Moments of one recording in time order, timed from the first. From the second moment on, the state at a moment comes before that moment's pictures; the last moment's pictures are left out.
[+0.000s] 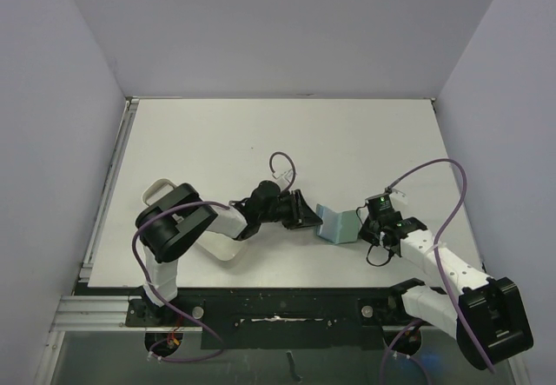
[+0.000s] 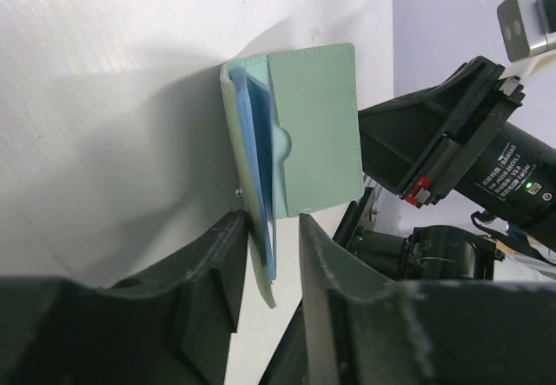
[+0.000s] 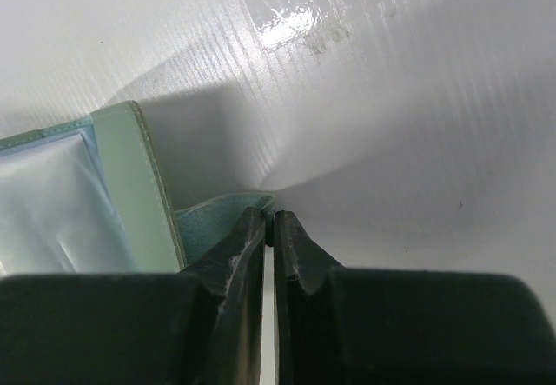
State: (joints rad) left arm -0.85 1.92 0.79 0.73 0.40 -1.12; right arm 0.34 1.03 0.44 -0.47 0.21 0.78
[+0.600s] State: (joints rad) left arm -0.86 1.81 0.81 0.50 0.31 -1.00; right arm 0.34 0.90 0.60 -0.63 0.21 0.74
